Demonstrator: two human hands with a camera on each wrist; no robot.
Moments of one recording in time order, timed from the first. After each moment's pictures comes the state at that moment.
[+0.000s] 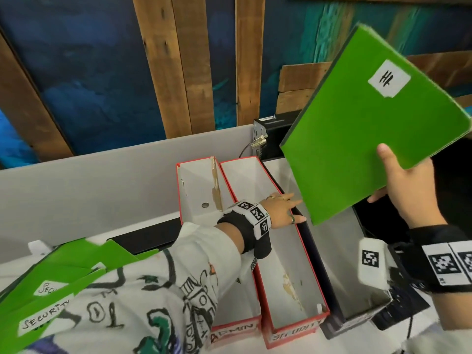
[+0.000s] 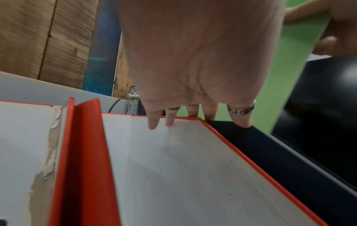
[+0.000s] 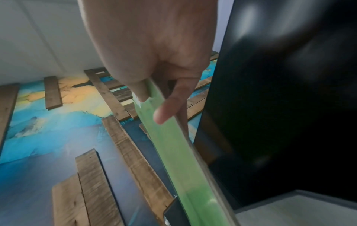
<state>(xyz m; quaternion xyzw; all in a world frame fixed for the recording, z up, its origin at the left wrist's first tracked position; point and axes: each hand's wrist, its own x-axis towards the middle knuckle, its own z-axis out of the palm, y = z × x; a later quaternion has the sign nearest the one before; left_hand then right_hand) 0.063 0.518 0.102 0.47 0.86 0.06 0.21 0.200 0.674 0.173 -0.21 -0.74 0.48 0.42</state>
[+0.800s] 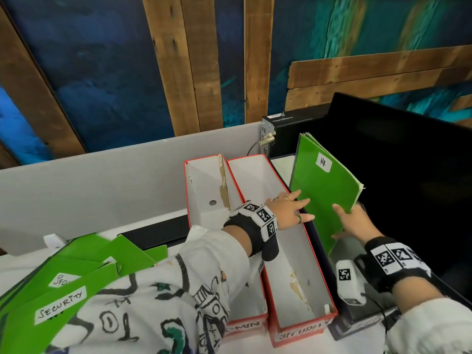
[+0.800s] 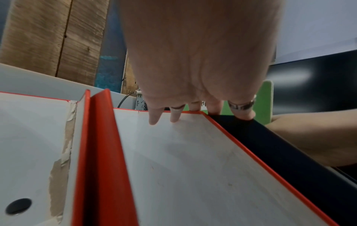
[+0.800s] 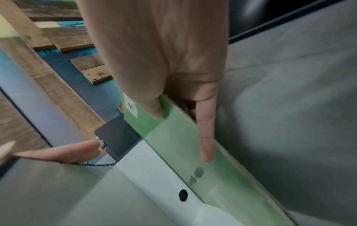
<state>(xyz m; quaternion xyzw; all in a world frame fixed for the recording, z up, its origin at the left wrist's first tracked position) 0.067 0.514 0.097 0.44 0.87 0.09 0.22 0.149 0.681 0.057 -0.37 -0.80 0.46 0.07</state>
